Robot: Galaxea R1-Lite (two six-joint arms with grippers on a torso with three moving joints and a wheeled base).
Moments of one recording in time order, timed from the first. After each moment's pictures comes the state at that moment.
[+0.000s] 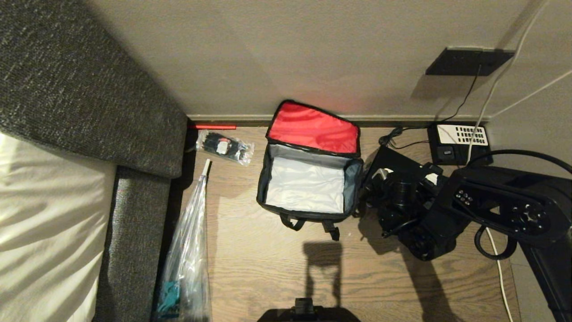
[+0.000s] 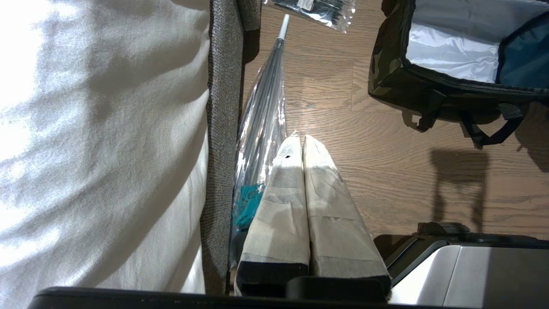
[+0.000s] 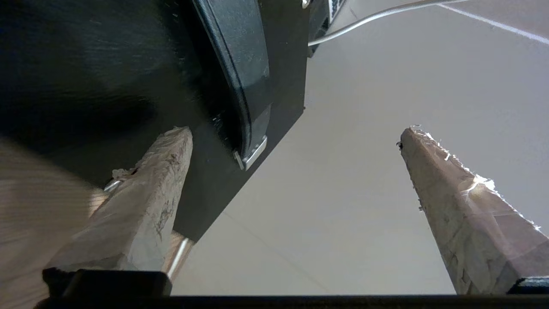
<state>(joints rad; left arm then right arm) 0.00 0.00 0.00 0.00 0.00 0.00 0.33 2.43 -1.04 -1.24 -1.11 -1.04</state>
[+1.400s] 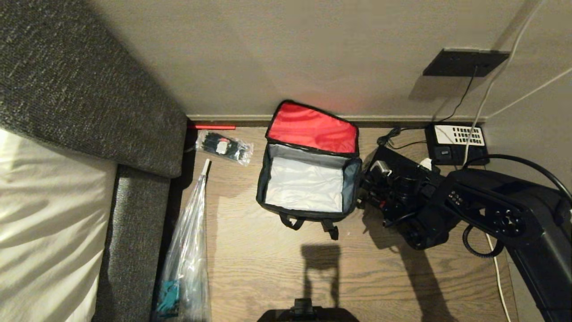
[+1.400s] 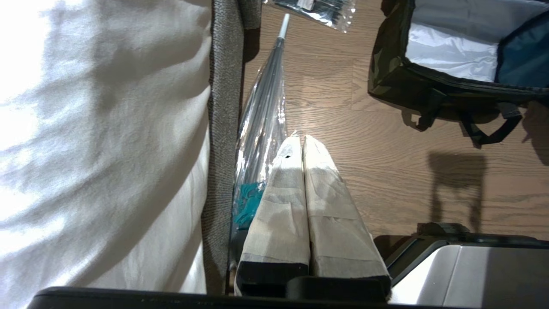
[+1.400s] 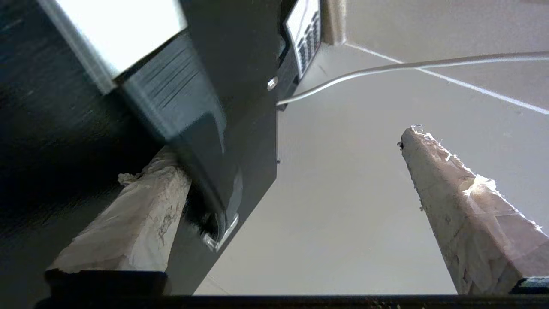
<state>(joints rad) 0.00 0.00 0.00 0.00 0.00 0.00 0.24 2.58 -1.24 -1.32 -0.91 -1.19</state>
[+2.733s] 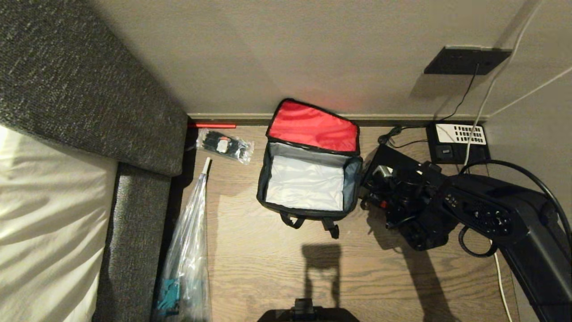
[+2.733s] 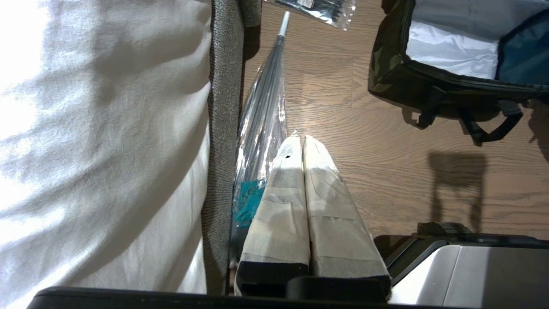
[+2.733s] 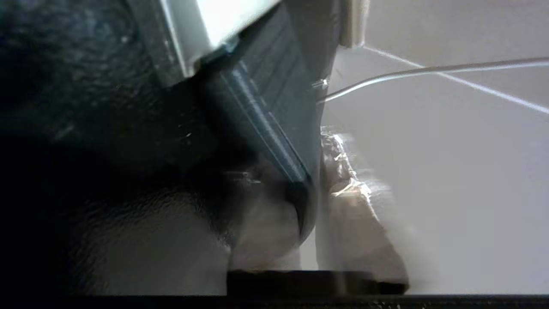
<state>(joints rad) 0.00 0.00 0.00 0.00 0.00 0.00 0.19 2.66 -1.27 -1.33 -0.90 -1.21</state>
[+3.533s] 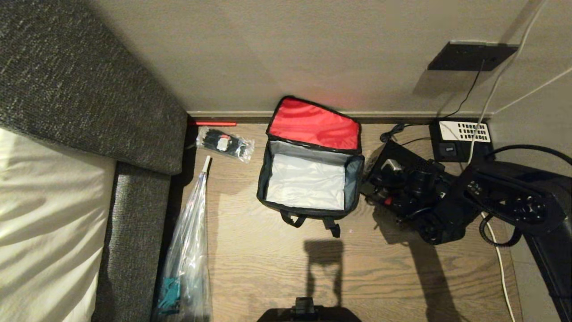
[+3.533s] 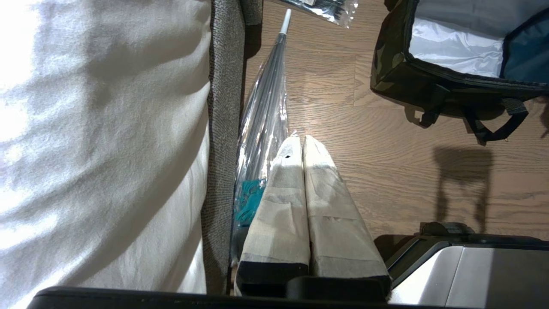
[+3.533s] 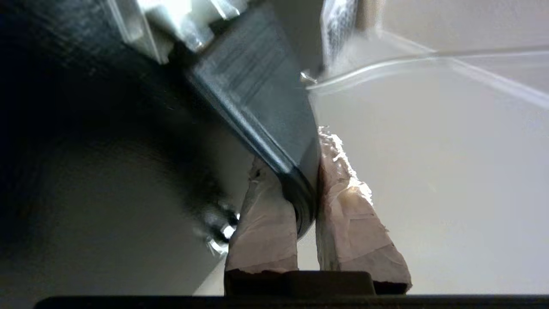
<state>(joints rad) 0.00 0.00 0.00 0.00 0.00 0.00 0.19 2.44 -1.14 -1.30 -0.90 -1.21</state>
